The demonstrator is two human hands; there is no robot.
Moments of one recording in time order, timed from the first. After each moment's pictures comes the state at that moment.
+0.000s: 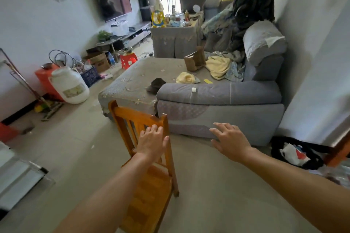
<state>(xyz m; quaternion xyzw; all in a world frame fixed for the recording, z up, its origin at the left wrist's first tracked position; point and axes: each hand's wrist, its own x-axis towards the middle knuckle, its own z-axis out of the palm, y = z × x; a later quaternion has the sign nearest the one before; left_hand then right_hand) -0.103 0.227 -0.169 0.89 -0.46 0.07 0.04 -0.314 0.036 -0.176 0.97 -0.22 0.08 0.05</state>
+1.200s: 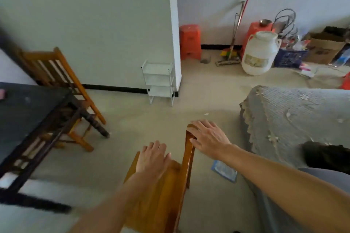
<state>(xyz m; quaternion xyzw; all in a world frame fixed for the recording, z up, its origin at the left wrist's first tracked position) 0.130 0.145 -0.209 0.98 0.20 -0.03 0.03 0.289 -0.011 -0.180 0.85 0.53 0.00 -0.06</state>
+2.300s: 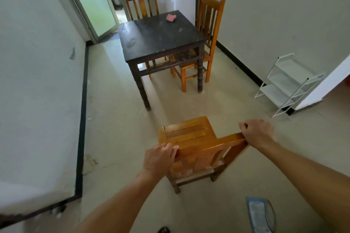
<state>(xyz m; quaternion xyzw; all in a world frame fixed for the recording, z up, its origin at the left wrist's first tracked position) 0.051 -0.015 -0.221 0.74 0.66 0.06 0.07 0.361 0.074 -0.219 0.77 0.64 -0.08 -0.02</state>
